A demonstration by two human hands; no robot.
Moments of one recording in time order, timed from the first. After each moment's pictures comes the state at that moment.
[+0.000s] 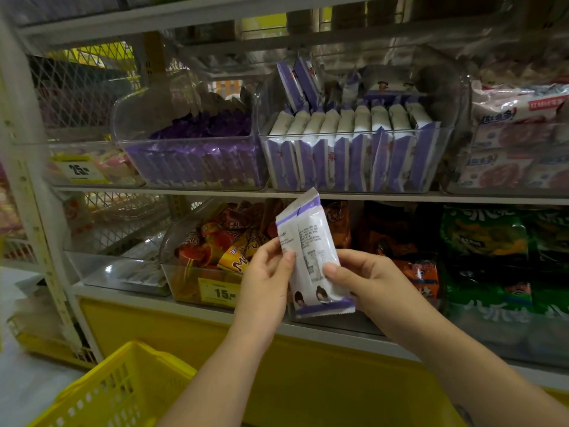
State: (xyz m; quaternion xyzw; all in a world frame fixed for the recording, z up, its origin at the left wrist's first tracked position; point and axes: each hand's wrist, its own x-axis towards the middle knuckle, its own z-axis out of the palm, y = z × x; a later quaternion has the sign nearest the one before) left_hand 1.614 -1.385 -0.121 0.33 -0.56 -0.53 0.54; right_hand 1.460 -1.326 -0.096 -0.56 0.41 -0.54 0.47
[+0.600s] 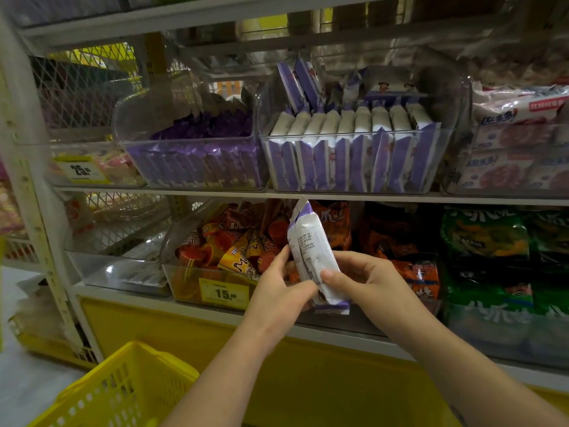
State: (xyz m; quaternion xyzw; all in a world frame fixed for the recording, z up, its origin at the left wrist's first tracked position) left_hand 1.609 -1.385 -0.127 0.36 -0.62 -0.55 0.44; right_hand 1.459 -1.327 -0.100 -0.61 0.45 -0.54 0.37
